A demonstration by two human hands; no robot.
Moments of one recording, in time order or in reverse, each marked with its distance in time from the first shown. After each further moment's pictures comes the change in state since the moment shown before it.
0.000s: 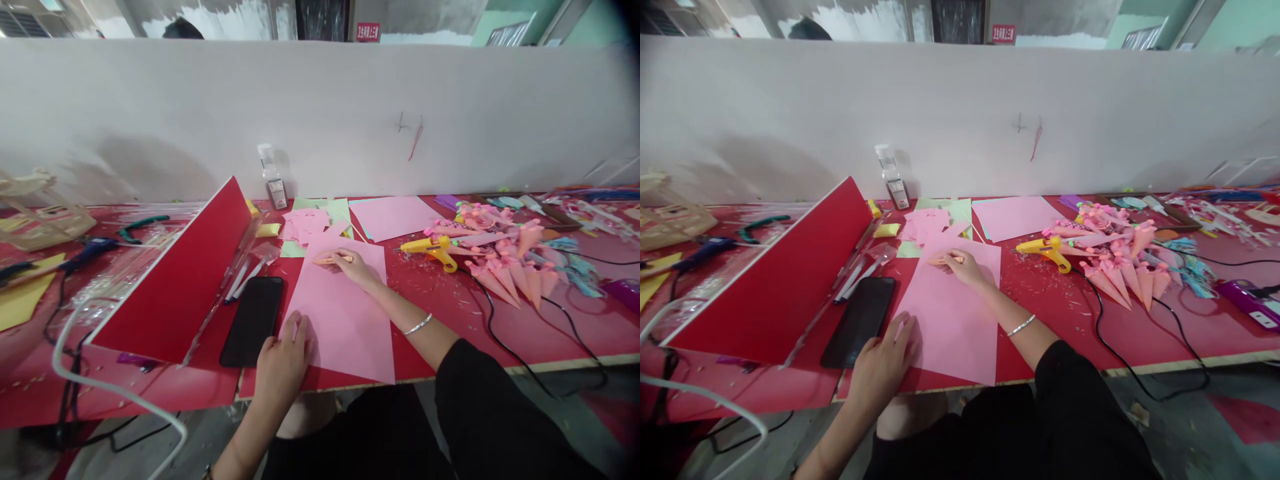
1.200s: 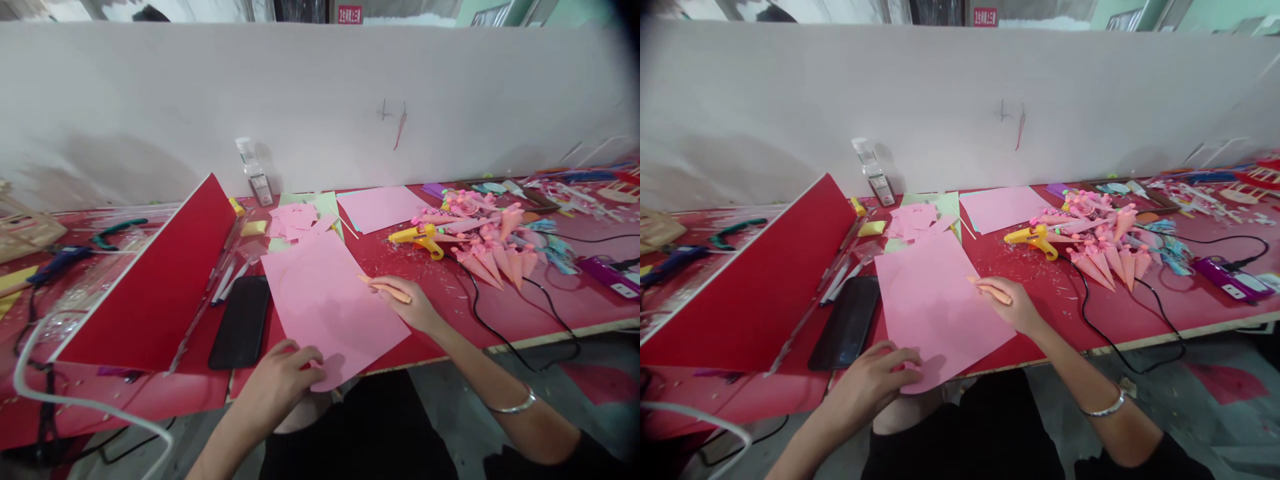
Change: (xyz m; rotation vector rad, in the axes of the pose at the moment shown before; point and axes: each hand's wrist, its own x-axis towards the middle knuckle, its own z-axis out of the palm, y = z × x) left_hand -0.003 -0.010 -0.039 -0.417 -0.166 0.592; right_hand -0.133 -0.044 -0.066 -0.438 0.096 -0.084
